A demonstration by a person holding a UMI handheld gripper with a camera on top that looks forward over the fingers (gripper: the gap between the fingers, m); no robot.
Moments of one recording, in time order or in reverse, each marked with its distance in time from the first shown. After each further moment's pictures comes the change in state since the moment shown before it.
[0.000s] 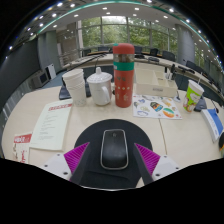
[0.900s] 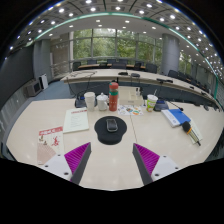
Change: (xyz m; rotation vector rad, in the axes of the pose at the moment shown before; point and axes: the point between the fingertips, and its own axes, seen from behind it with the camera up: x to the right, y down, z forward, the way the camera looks) arm -0.046 0.043 -0.356 0.116 0.157 0.031
